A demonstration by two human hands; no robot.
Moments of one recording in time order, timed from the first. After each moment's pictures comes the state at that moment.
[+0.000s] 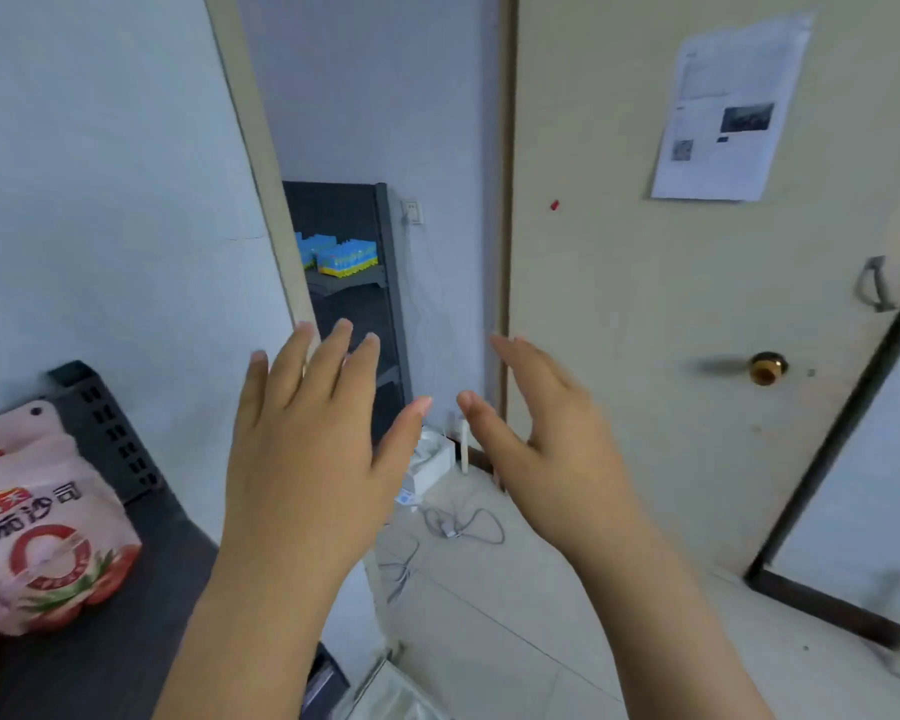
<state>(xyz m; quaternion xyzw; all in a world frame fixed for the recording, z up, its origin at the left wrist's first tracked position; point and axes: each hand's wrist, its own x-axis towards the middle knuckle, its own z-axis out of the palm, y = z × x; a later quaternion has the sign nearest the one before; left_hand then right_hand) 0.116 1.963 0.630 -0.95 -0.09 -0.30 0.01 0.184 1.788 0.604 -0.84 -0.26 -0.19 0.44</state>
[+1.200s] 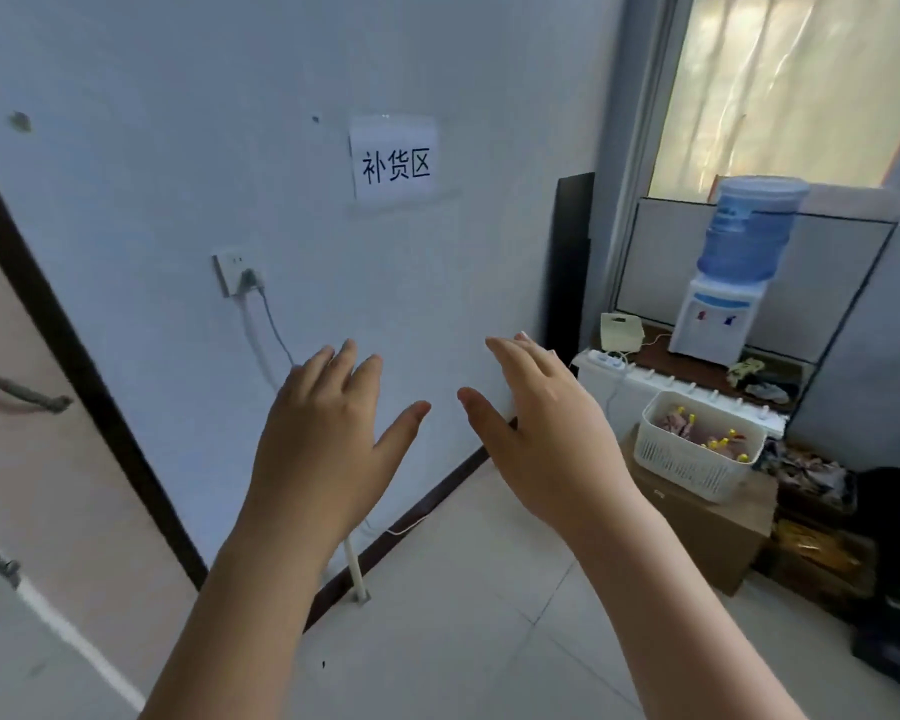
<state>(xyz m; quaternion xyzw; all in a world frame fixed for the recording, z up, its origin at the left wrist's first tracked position) 0.405 1.214 0.588 -0.77 0.58 -0.16 -0.20 0.224 1.139 0.597 -0.85 0.41 -0.32 0.09</state>
